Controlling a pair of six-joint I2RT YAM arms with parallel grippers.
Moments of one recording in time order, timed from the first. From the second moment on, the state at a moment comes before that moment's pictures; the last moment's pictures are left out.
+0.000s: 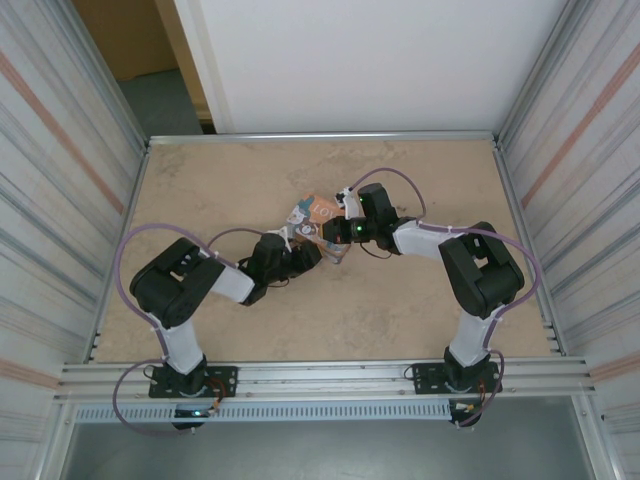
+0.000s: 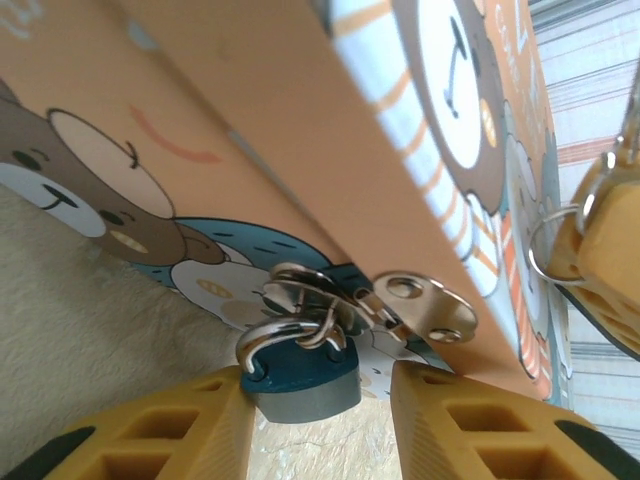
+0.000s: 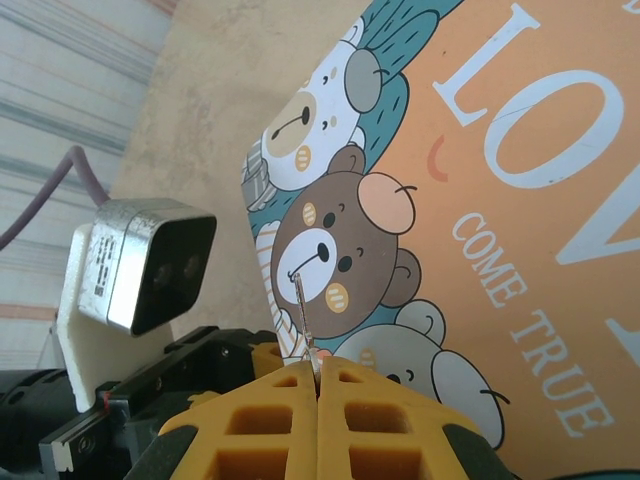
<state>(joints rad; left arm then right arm) -0.64 1.80 0.56 0.76 0.22 -1.01 0.53 1.81 0.99 0.15 -0.60 0.51</state>
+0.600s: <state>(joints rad) -0.63 1.82 0.58 0.74 0.22 -1.01 0.55 1.77 0.99 0.06 -0.60 0.50</state>
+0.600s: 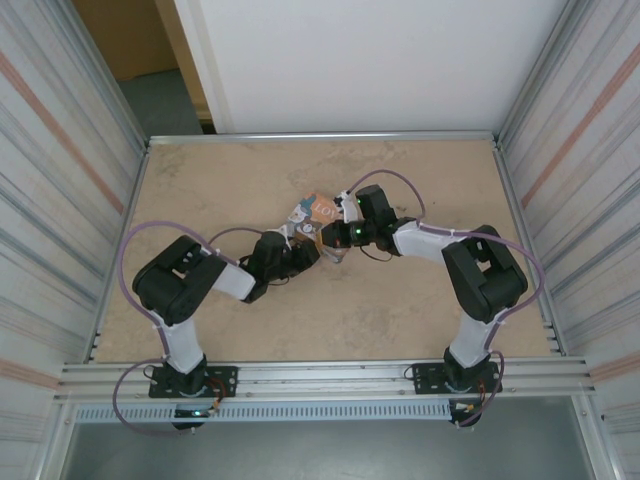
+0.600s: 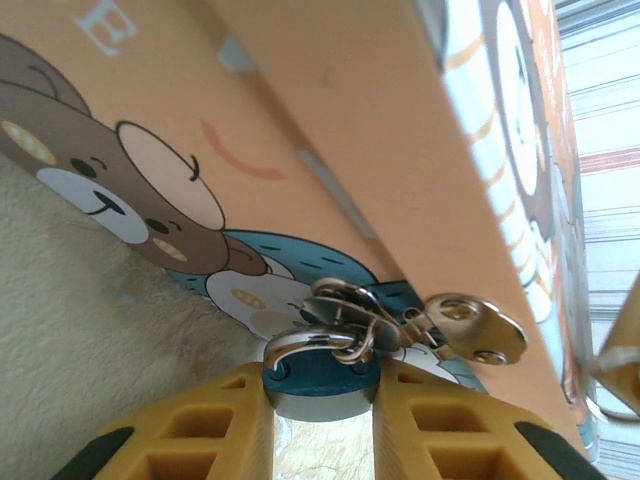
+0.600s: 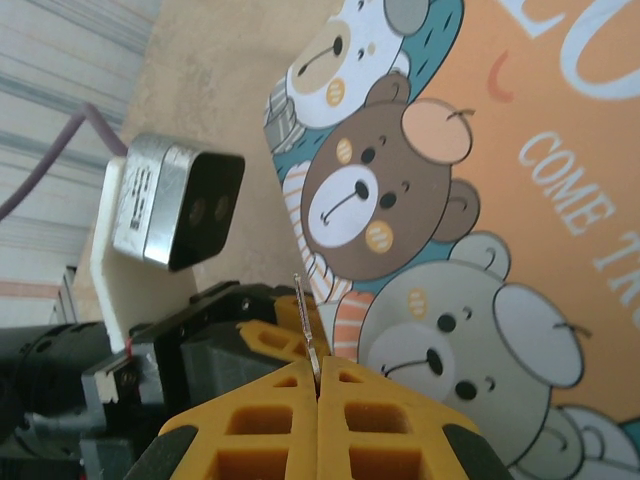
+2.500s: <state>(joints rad) -0.69 1.69 0.65 0.41 0.31 -1.08 0.81 1.53 0.61 0.09 -0.06 0.27</state>
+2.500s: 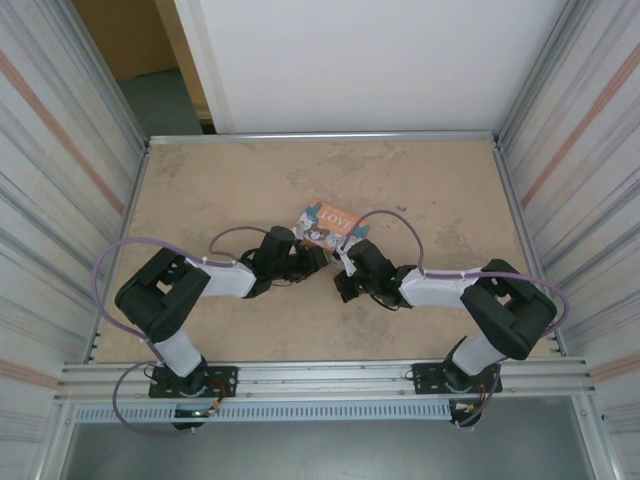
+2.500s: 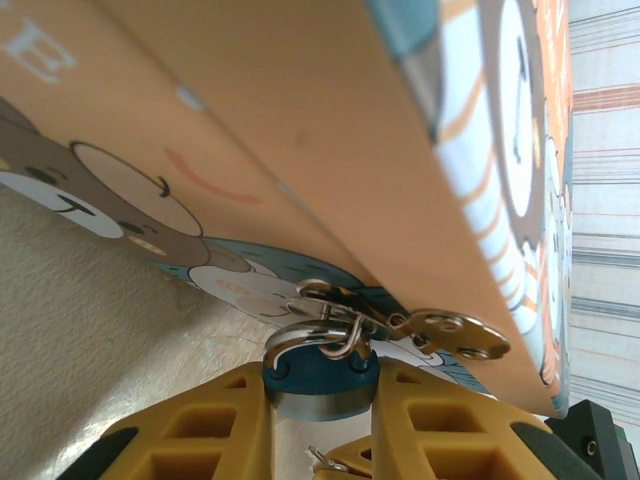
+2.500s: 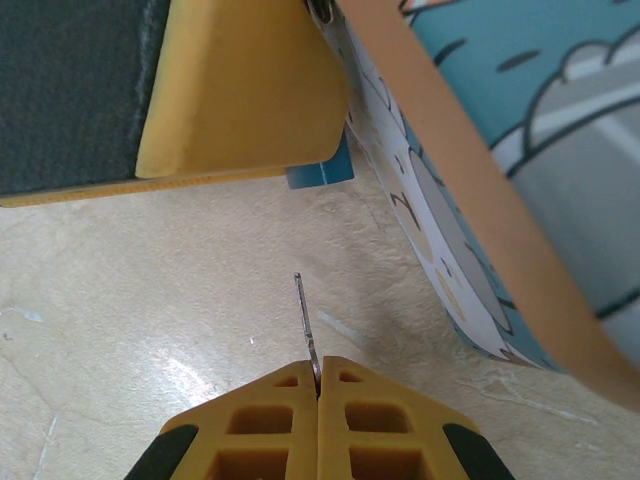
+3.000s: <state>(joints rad) -0.70 1.69 0.66 0.41 0.31 -1.08 0.81 1.53 0.61 0.09 -0.04 0.25</state>
